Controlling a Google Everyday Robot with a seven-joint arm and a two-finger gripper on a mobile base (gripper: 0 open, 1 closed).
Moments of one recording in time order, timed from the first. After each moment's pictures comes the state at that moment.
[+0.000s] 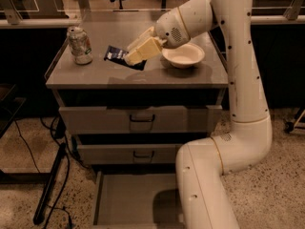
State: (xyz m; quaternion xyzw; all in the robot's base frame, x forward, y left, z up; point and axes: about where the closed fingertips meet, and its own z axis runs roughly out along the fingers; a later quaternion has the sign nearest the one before) arm 0.639 0.023 0.938 -0.57 0.65 0.36 0.37
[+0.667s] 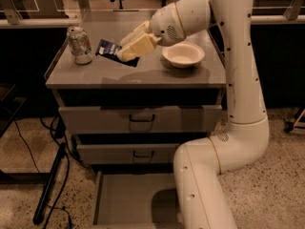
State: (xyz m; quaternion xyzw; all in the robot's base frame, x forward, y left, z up) arm 0.628 0.036 0.959 -0.57 0.62 0.35 0.40
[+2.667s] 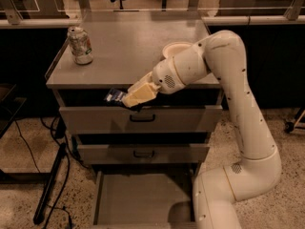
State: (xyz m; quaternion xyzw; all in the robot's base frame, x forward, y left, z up) arm 0.575 0.025 0.847 -0.50 0.72 0.35 0.33
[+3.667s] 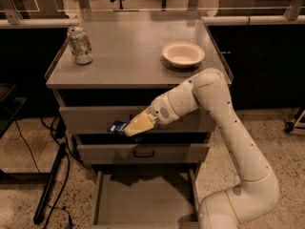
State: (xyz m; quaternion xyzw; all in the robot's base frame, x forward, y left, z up) arm 0.556 0.027 0.735 -0.44 0.77 0.38 0.26
